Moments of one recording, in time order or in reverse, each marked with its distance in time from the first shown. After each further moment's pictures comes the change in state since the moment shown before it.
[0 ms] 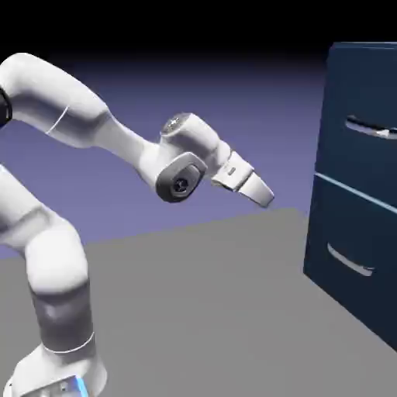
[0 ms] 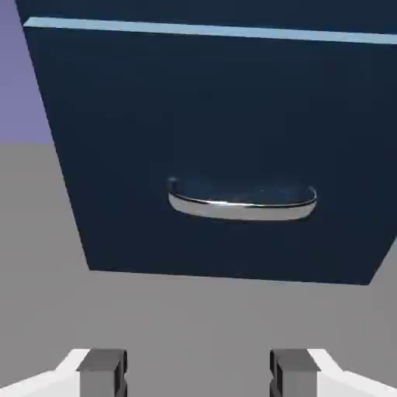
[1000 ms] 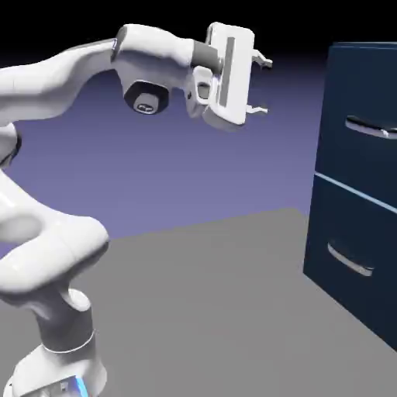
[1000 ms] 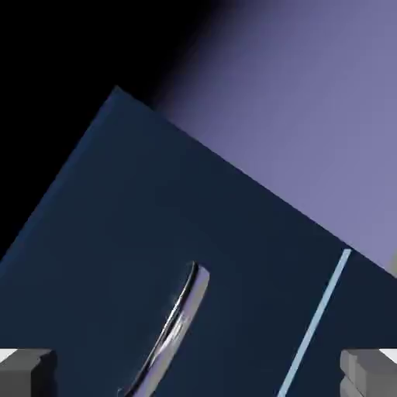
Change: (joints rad) arm -0.951 -0.508 0.562 0.360 1.305 -0.412 0.250
